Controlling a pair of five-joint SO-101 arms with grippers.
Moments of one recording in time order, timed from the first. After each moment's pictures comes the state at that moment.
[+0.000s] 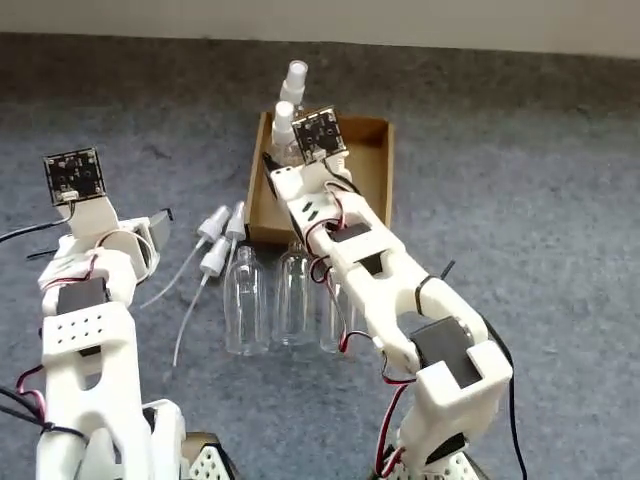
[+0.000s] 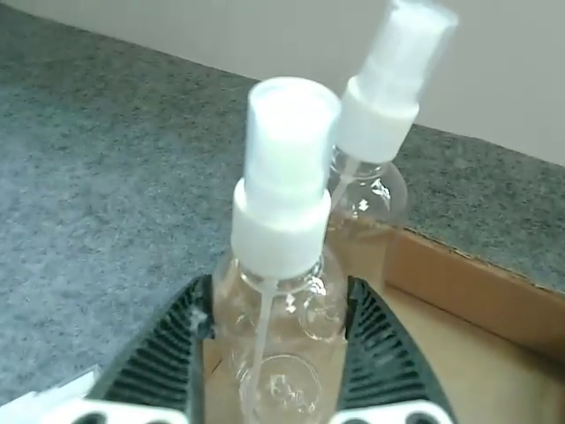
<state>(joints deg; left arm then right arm) -23.1 -41.2 60.4 31.3 3.5 -28.2 11.3 29.1 -13.9 3.1</state>
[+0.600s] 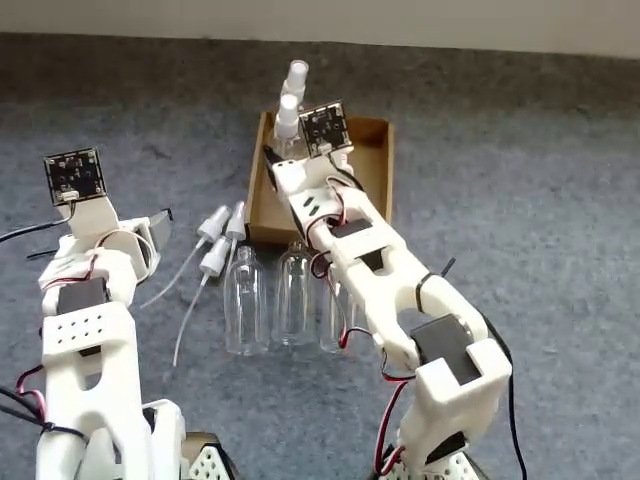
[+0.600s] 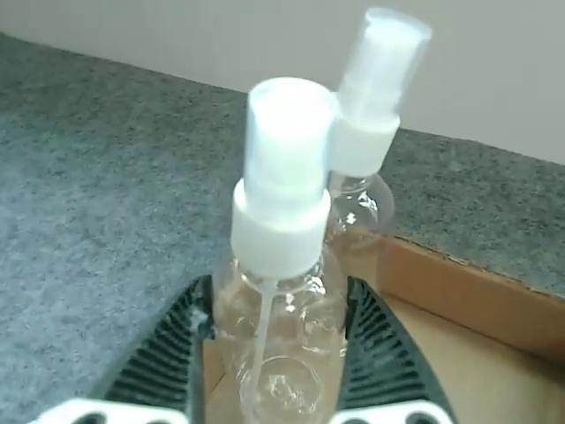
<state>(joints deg) -23.1 -41.2 60.4 31.3 3.5 -27.7 11.8 27.3 -14.1 0.2</state>
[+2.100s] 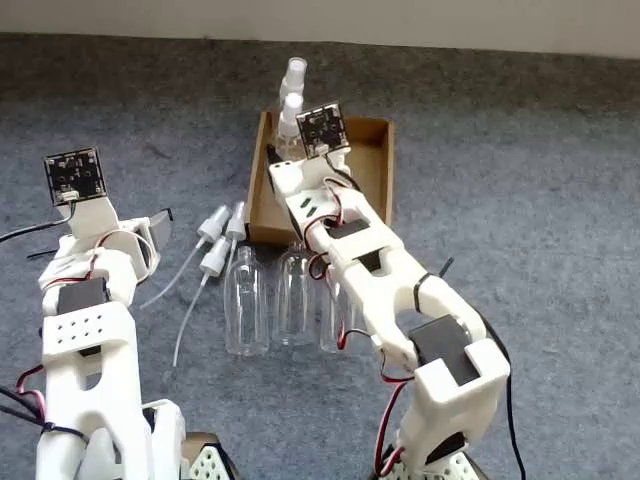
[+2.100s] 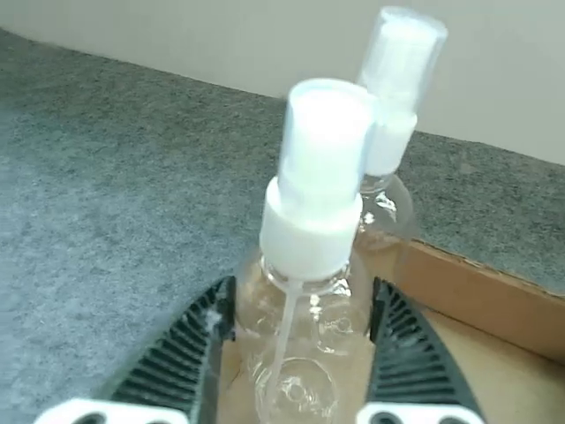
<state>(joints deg) -23.1 -41.2 60.4 31.3 3.5 -28.7 11.8 27.3 -14.1 0.1</state>
